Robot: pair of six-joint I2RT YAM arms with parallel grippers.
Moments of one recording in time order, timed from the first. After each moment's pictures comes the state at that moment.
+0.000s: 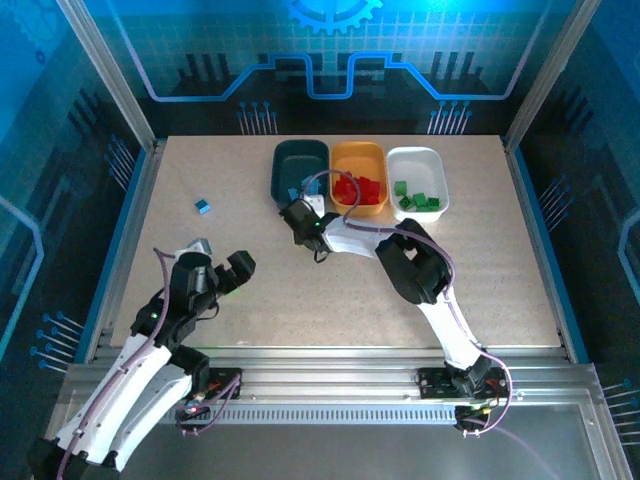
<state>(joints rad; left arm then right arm) -0.32 0.58 0.49 -0.56 -0.06 -0.87 0.81 2.25 1.61 -0.41 0.47 0.64</state>
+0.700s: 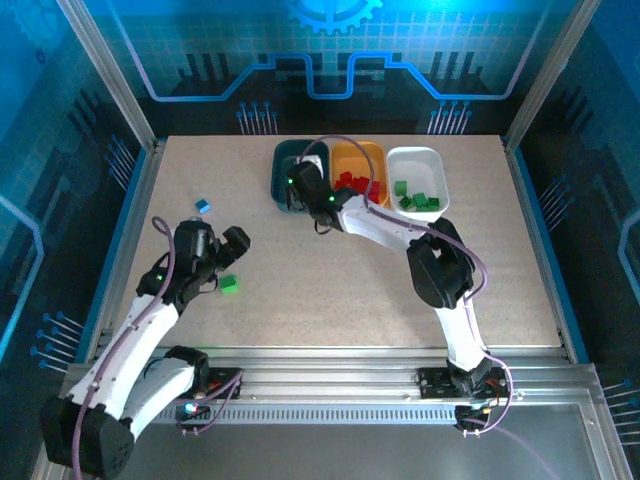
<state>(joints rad) -0.17 0.89 0.70 -0.58 -0.03 -0.88 0.75 2.13 1.77 -0.37 0.37 0.43</state>
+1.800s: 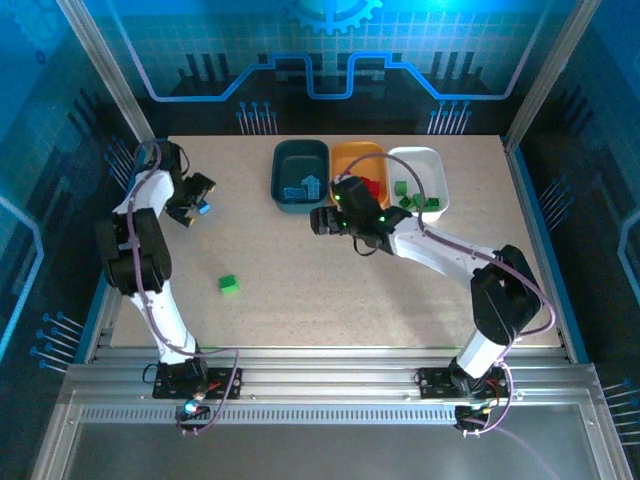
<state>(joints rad) 0.24 2.01 1.57 -0.75 0.15 -0.87 0.70 1.66 1.22 -0.33 0.13 0.45</state>
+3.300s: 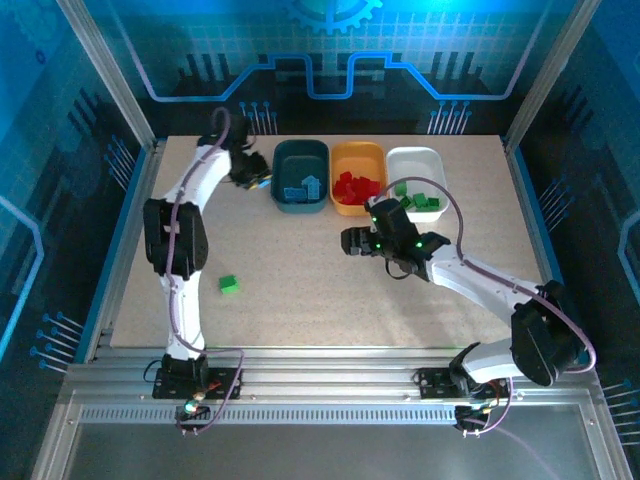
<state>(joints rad) -0.14 2.16 1.97 -0.85 0.22 -0.68 0.61 1.37 0.90 -0.30 0.08 0.44</state>
